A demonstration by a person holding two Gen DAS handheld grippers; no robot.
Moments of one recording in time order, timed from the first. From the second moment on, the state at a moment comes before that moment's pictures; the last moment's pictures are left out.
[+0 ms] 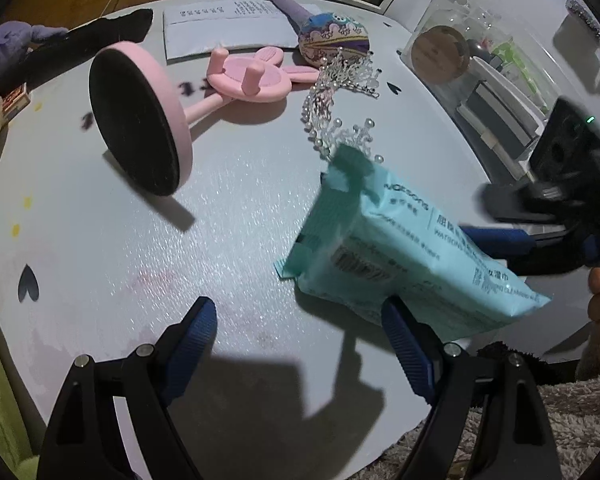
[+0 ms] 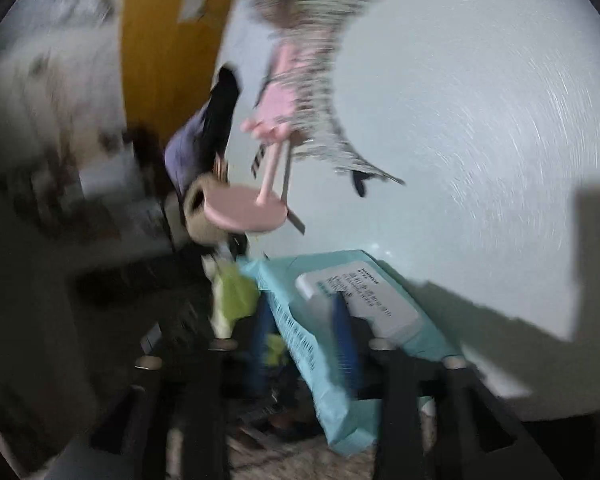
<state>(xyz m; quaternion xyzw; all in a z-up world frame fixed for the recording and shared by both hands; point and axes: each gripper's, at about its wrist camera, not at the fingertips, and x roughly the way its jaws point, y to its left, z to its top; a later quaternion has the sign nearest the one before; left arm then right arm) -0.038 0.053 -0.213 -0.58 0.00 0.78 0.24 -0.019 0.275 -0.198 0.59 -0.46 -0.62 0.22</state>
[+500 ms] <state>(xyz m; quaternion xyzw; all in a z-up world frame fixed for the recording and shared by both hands) -0.045 0.040 -0.208 -0.56 0.05 0.77 0.29 -0.024 0.198 -0.177 0.64 -0.06 -0.70 0.30</state>
